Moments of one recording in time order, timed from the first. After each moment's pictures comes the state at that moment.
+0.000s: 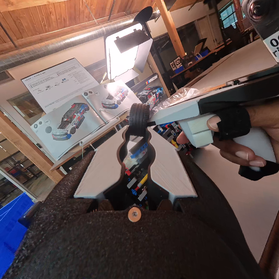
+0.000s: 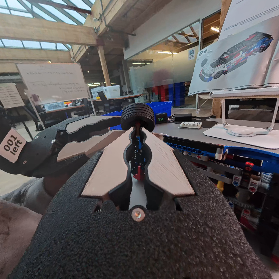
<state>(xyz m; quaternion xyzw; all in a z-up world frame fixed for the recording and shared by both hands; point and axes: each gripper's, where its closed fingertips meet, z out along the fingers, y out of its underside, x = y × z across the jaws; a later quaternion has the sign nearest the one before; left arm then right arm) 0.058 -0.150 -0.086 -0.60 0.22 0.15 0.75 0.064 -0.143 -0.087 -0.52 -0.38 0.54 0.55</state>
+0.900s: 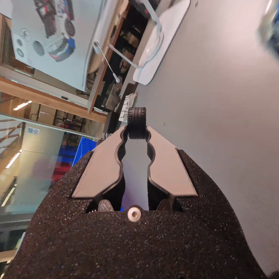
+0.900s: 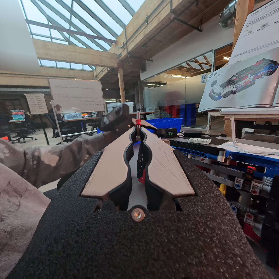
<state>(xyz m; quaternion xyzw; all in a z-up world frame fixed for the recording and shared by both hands) -0.179 -0.082 -0.162 -0.75 0.29 0.36 0.47 0.087 -0.159 -0.086 -0.44 -0.38 0.58 0.57</state>
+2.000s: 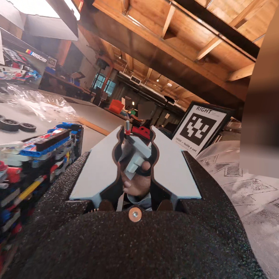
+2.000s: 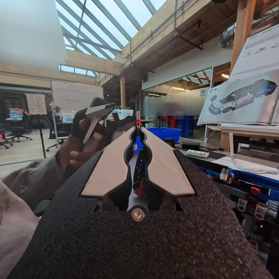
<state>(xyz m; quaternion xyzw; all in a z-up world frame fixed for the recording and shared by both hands) 0.070 -0.179 -0.053 -0.57 0.11 -0.52 0.62 0.076 -0.160 -0.073 -0.40 -0.38 0.57 0.60</state>
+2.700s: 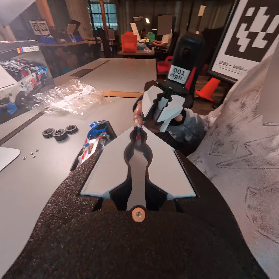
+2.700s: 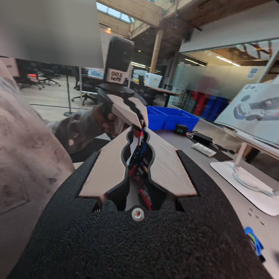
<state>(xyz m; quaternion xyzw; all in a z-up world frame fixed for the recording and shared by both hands) 0.088 -0.143 -0.055 -0.68 0.34 -0.30 0.58 0.091 -0.149 -0.047 -0.37 -0.56 0.52 0.52</state>
